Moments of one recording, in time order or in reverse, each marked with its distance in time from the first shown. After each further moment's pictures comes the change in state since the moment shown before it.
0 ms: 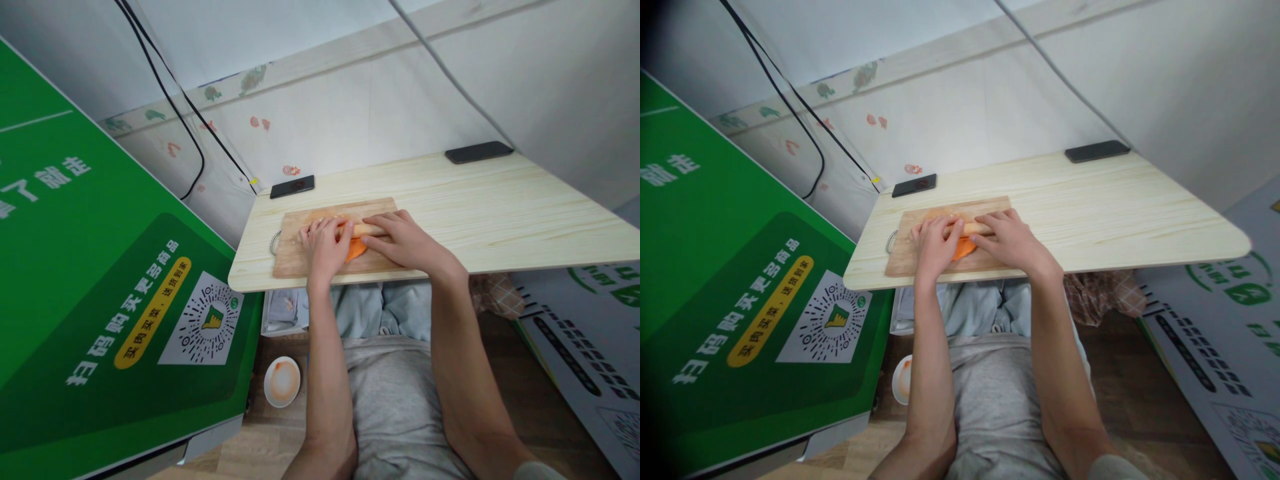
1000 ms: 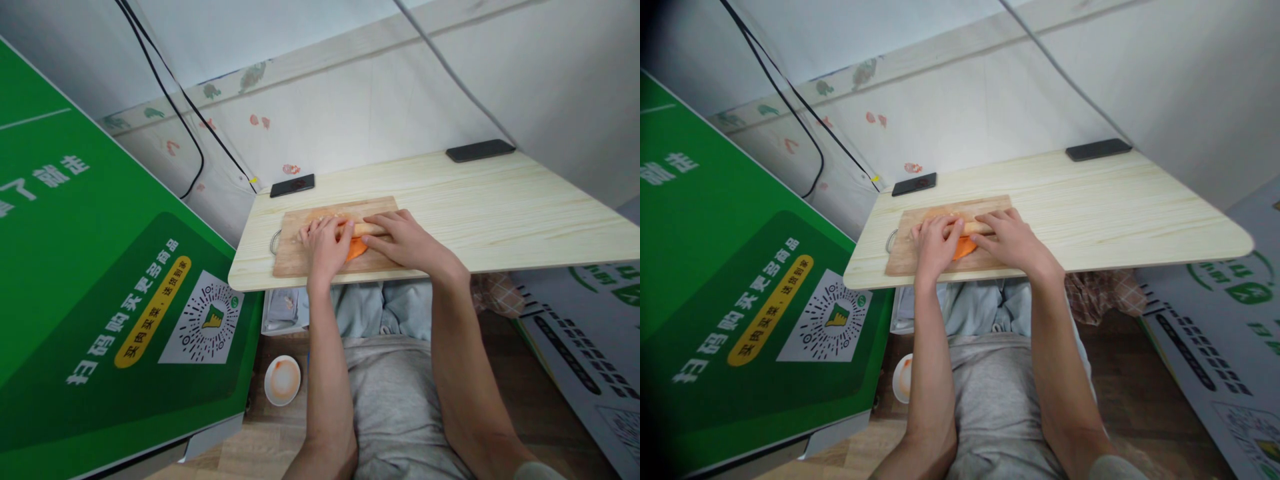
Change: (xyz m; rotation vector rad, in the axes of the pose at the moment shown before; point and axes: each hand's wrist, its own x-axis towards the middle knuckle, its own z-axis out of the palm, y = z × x) left_hand -0.001 0.001 0.001 -0.007 0.010 -0.017; right_hand -0.001 -0.006 -0.003 -0.021 -0.020 0.028
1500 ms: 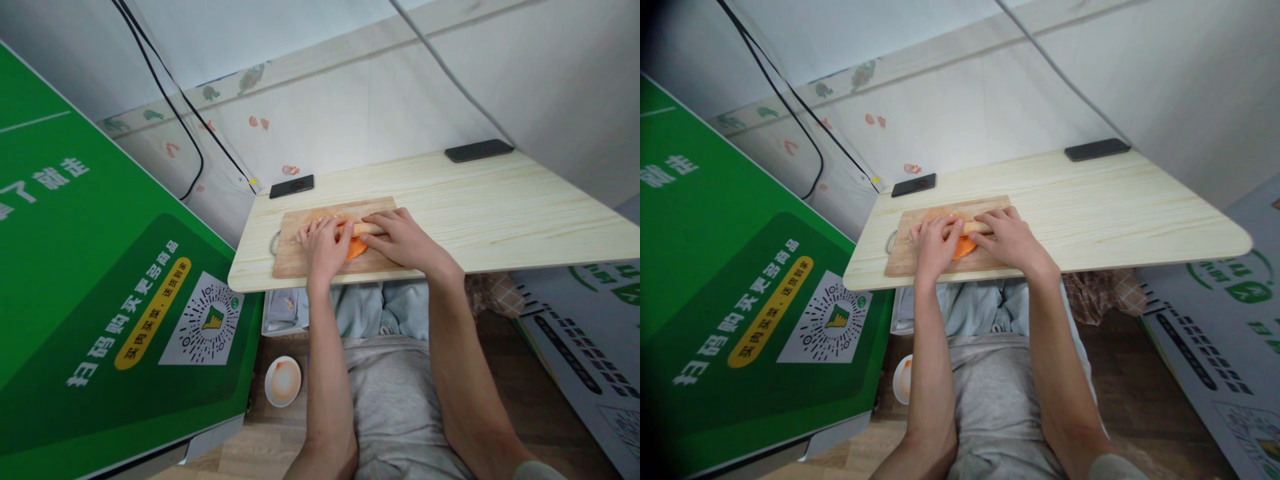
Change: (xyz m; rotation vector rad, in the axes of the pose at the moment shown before) left_hand -0.001 -0.001 0.000 -0.006 0.016 0.024; right_hand 0.003 -0.001 0.003 -0.022 0.008 0.027
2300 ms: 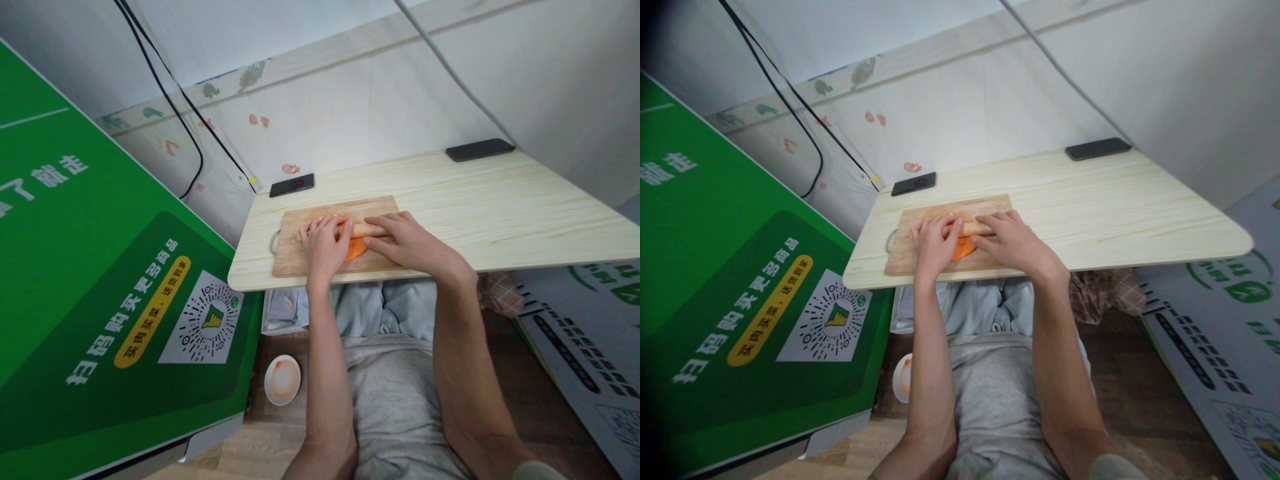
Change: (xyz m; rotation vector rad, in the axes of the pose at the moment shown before) left_hand 0.001 0.000 0.000 -0.004 -0.016 -0.021; right_hand -0.011 -0.006 -0.012 0.058 -0.034 -0.021
